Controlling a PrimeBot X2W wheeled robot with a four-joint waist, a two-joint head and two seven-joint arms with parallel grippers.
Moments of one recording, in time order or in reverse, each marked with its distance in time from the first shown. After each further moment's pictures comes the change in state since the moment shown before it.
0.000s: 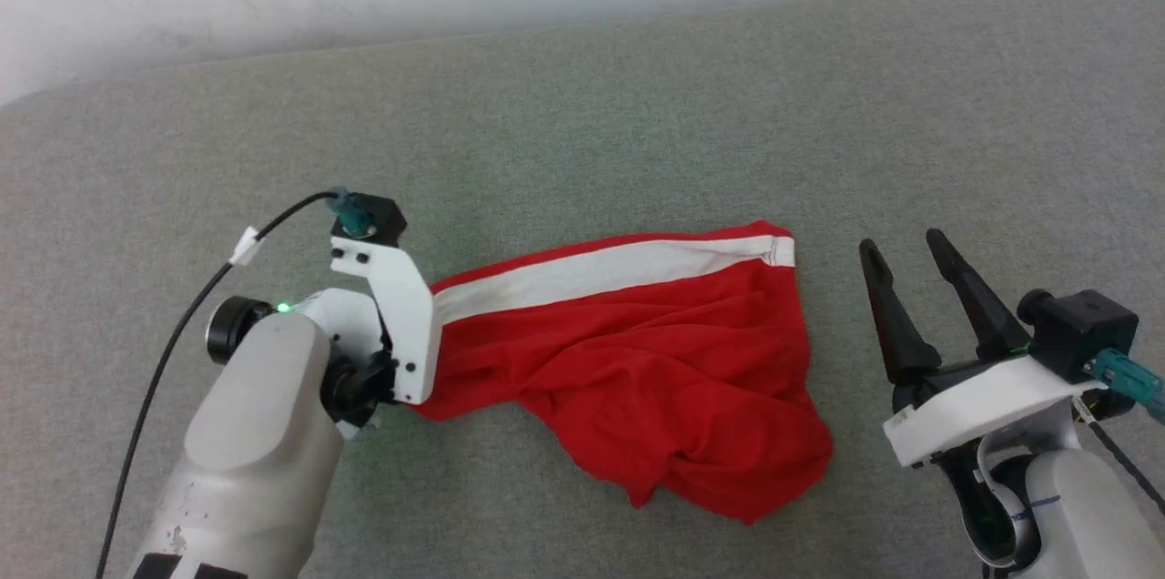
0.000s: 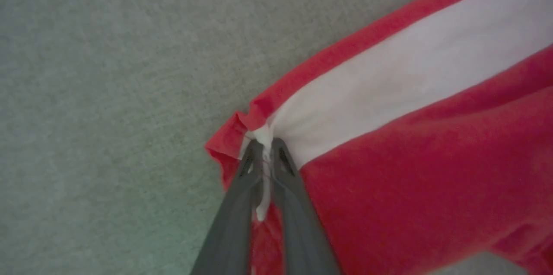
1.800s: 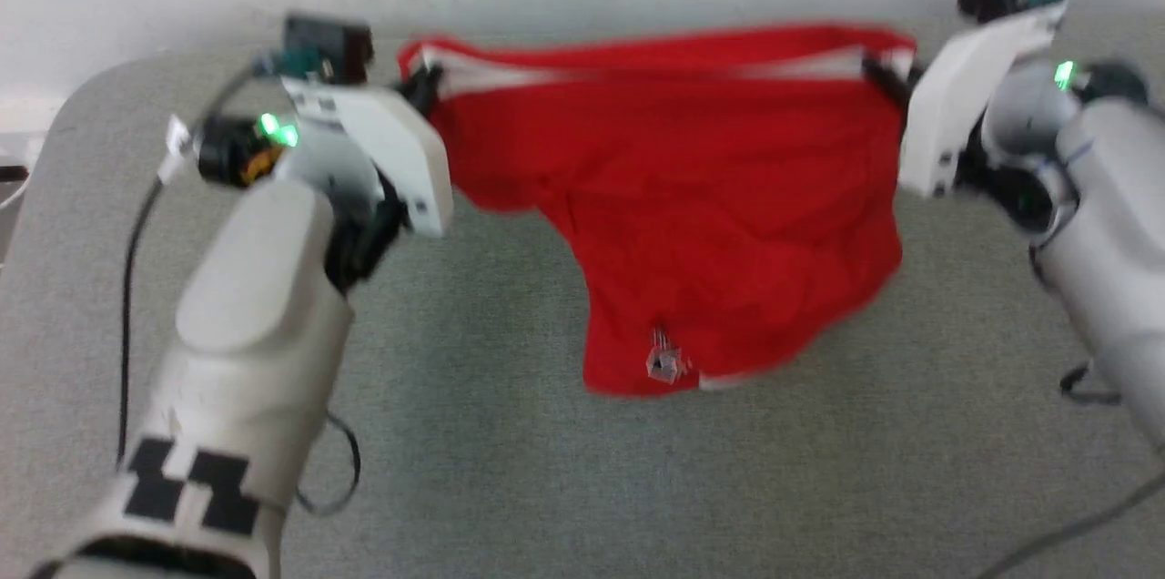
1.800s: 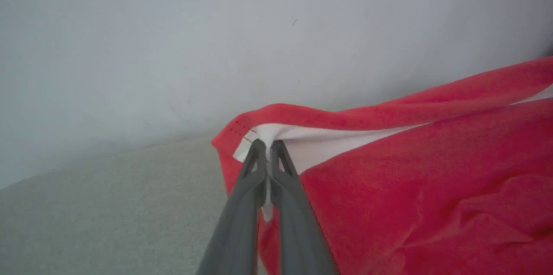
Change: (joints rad) left arm -0.204 -0.039 -0.002 -0.001 -0.024 0.036 -0.505; right arm -0.779 -0.182 0.449 0.641 0.376 0.000 0.462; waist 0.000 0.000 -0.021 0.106
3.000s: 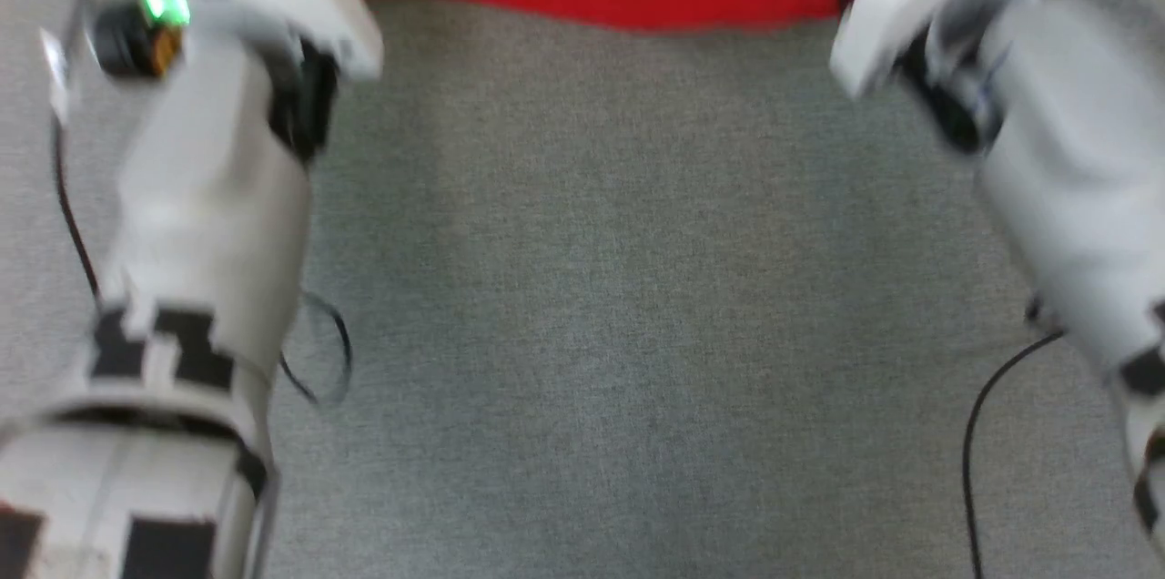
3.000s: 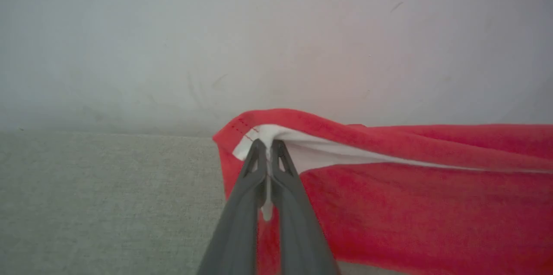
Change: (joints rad) left arm -0.409 -0.044 0.112 0.517 -0.011 0.038 -0.431; right arm -0.268 0.117 0.164 0.191 -0.033 0.001 -0.547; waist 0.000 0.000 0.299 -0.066
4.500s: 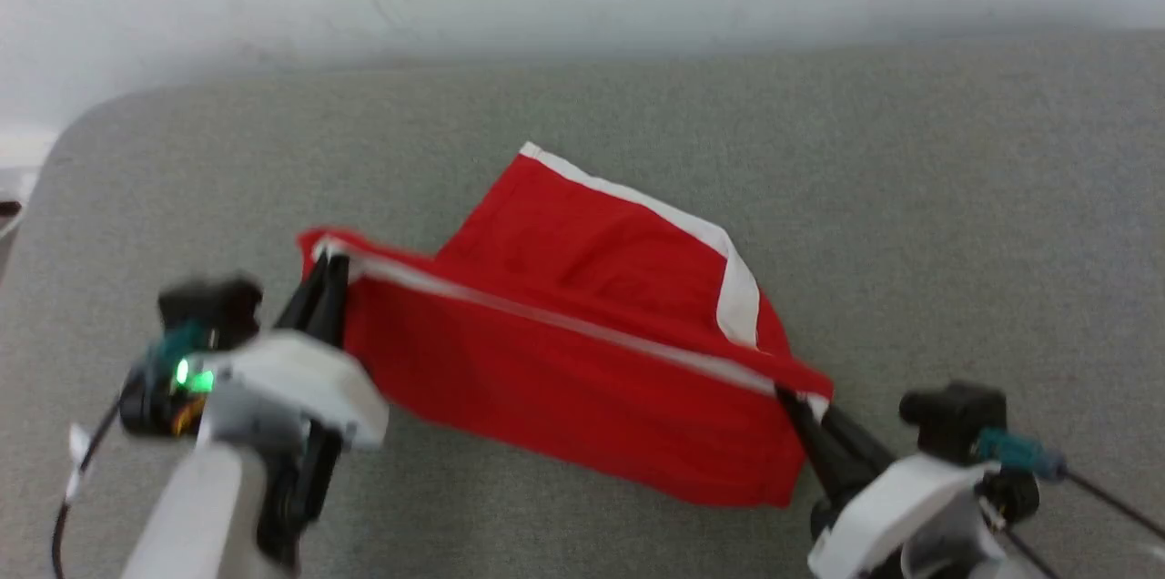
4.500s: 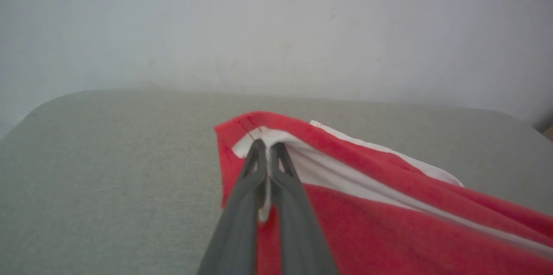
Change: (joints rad) left arm 1.074 0.130 0.059 -1.189 -0.015 0.173 0.375; right arm 1.299 0.147 -0.518 -1.032 -0.339 0.000 0.391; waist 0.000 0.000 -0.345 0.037
